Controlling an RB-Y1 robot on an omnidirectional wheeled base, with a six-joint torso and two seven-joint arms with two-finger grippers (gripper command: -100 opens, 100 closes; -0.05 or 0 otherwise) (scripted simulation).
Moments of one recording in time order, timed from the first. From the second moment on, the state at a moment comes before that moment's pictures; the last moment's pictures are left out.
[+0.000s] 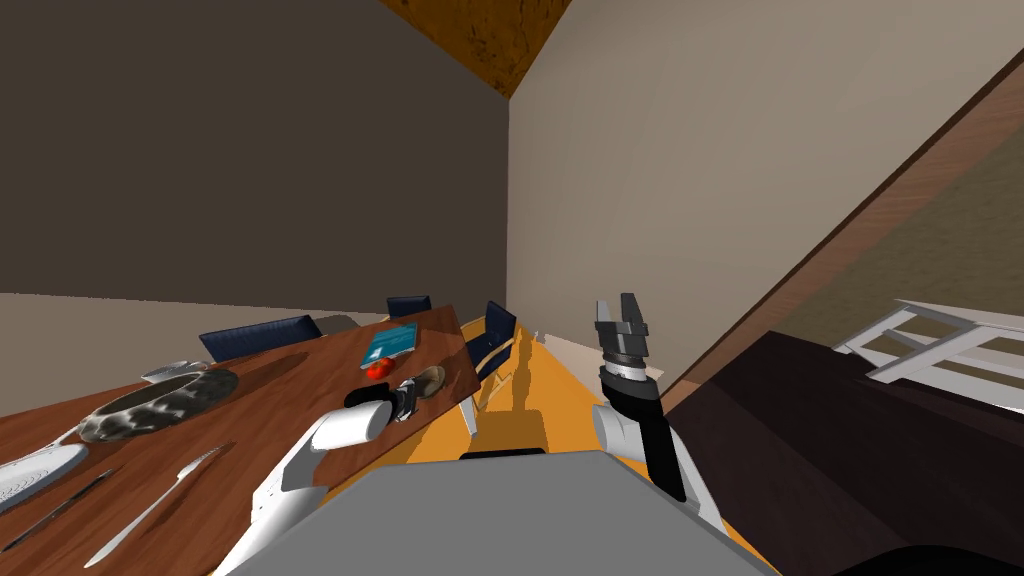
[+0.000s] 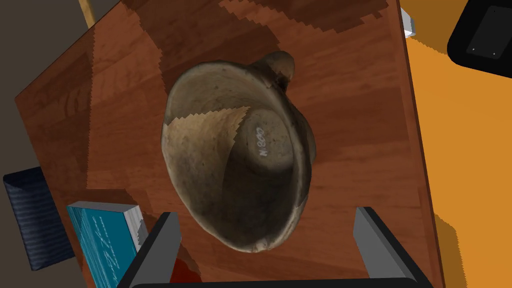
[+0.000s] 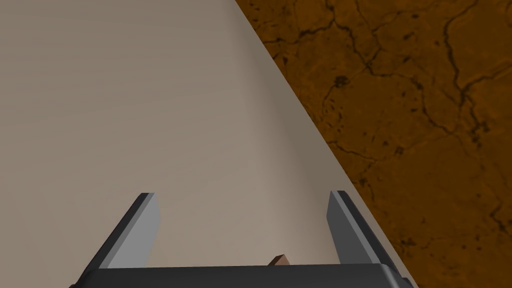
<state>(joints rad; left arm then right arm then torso) 0.26 0.33 0.14 -1.86 0.38 1.03 0.12 0.46 0.03 -0.05 -2.38 0.10 -0.50 -0.02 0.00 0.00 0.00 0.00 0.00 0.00</state>
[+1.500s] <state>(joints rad) 0.23 0.34 0.12 -1.73 0.37 1.03 0.11 0.46 0.03 -0.05 -2.38 0.10 -0.50 -0.02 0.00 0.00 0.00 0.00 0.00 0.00</state>
